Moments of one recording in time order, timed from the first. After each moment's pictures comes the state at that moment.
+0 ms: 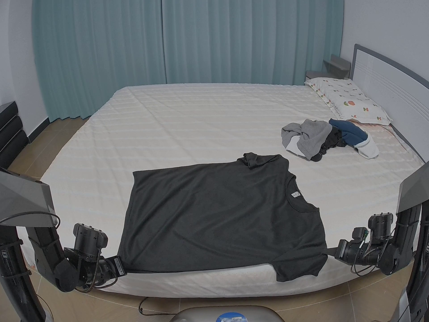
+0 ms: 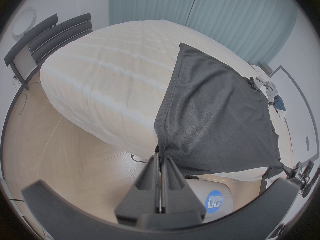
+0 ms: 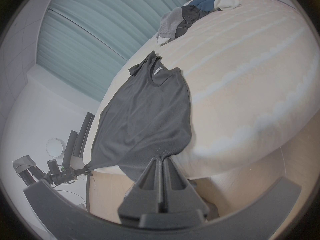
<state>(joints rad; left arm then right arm) -0.20 2.10 -0.20 -0.92 0.12 -0.59 -0.04 2.30 -0.19 -1.37 0.50 0.46</state>
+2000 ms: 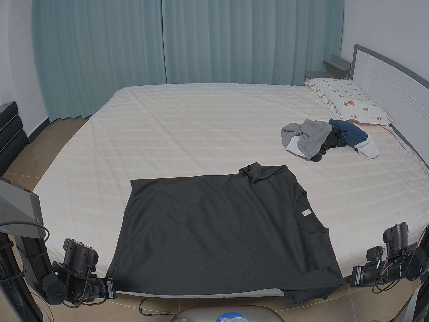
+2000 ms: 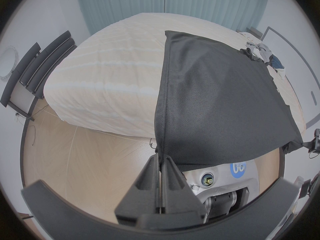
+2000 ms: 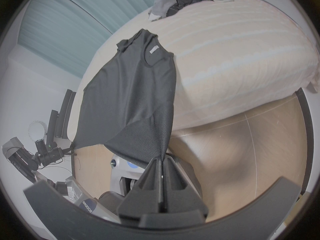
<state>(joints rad) -0.21 2.02 -0.02 -0.92 0.14 -0.33 -0.03 1.89 -0.02 -0.82 0.37 0.26</state>
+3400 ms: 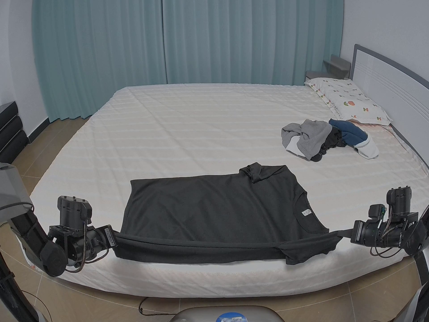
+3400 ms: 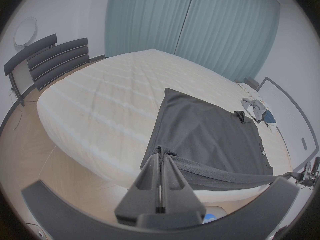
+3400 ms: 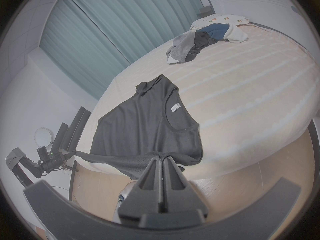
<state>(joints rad) -0.15 1.92 -0.32 -0.88 0.15 -0.47 -0.03 1.83 -0.31 -0.80 0.38 0.33</state>
